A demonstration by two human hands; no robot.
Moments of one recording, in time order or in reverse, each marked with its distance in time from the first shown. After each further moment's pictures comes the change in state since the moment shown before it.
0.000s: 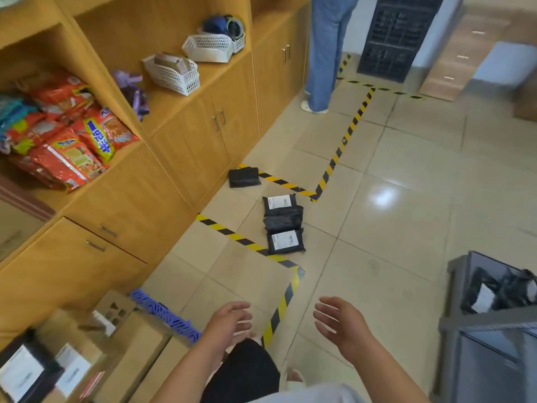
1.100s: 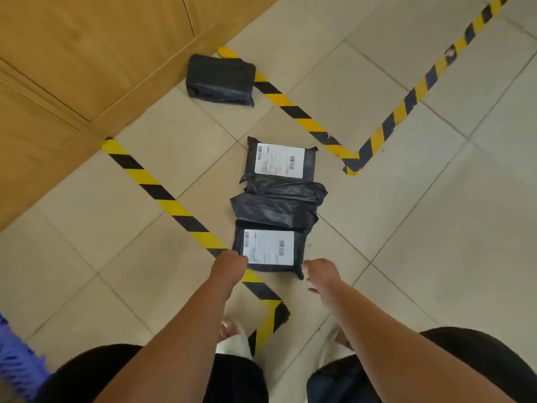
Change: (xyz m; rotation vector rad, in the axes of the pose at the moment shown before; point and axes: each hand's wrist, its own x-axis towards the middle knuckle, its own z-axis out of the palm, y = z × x) left_hand 0.745 0.026 0.173 0.281 0.157 -0.263; right_hand 0.745 -0.120 0.120 -0.864 0.189 0.160
